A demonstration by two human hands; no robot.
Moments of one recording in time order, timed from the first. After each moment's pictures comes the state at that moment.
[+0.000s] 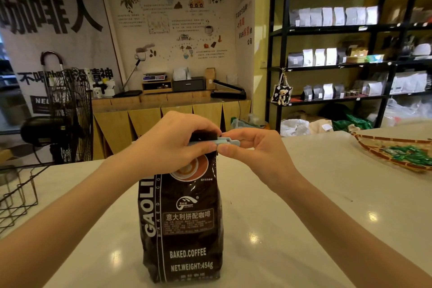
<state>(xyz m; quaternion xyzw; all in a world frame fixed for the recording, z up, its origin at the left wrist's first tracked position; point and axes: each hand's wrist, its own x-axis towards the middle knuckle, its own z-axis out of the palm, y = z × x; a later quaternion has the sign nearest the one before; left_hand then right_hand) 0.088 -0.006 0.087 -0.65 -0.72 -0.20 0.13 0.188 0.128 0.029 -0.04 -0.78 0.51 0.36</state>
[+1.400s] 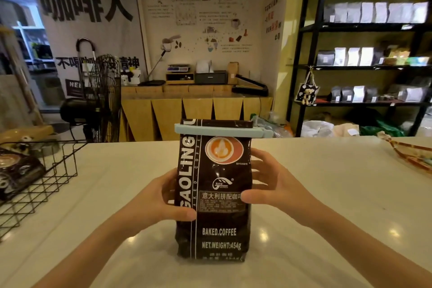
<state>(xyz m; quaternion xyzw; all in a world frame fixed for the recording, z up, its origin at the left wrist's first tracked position) 0.048 -0.082 -0.033 -0.39 -0.69 -0.55 -0.27 0.185 0.124 -0.027 0.00 -0.77 0.61 0.16</state>
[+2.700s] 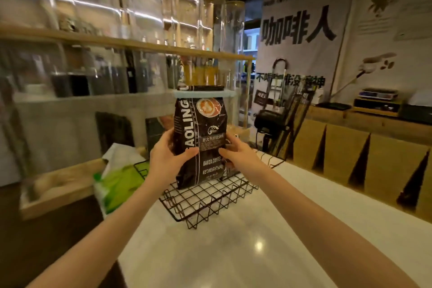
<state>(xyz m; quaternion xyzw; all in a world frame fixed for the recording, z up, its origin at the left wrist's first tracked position) -0.028 -0.340 0.021 0.04 -0.76 -0.55 0.33 -0.104 -0.185 0.025 0.26 -0.72 0.64 -0.10</state>
